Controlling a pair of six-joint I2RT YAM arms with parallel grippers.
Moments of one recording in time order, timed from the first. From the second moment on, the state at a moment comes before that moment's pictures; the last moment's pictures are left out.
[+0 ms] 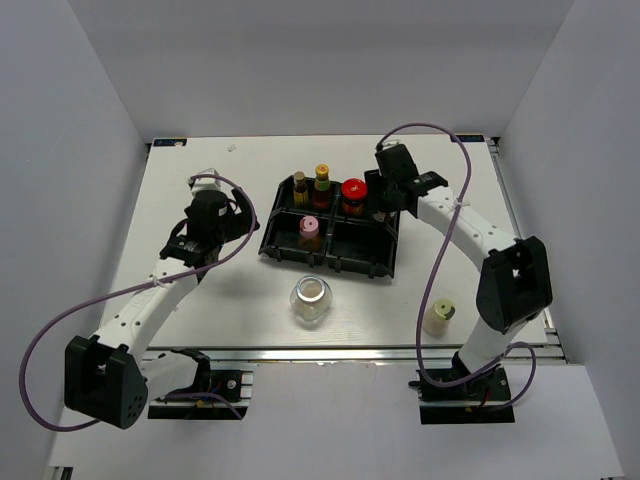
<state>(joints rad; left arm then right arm) -0.32 1.15 0.86 -0.26 -0.25 -0.51 0.50 1.69 1.42 -0.57 0.25 0.18</state>
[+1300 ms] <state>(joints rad) -0.32 1.15 0.86 -0.27 -0.19 -0.54 0.48 1.67 1.39 -0.43 0.17 0.17</state>
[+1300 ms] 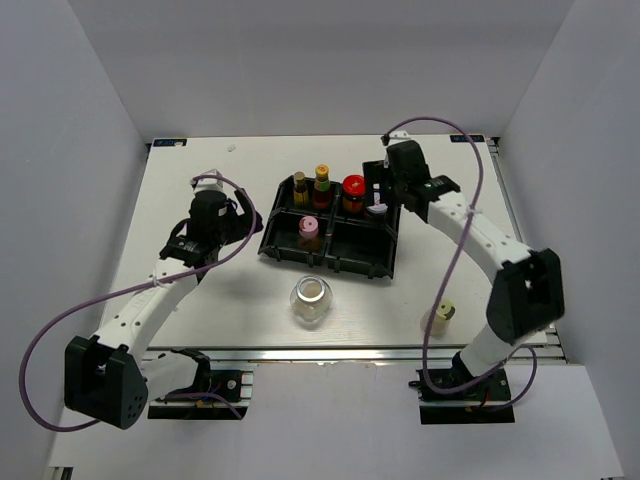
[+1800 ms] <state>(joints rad) -0.51 1.15 0.80 -0.28 -0.07 -0.57 0.48 1.13 0.98 -0.45 0.05 0.26</state>
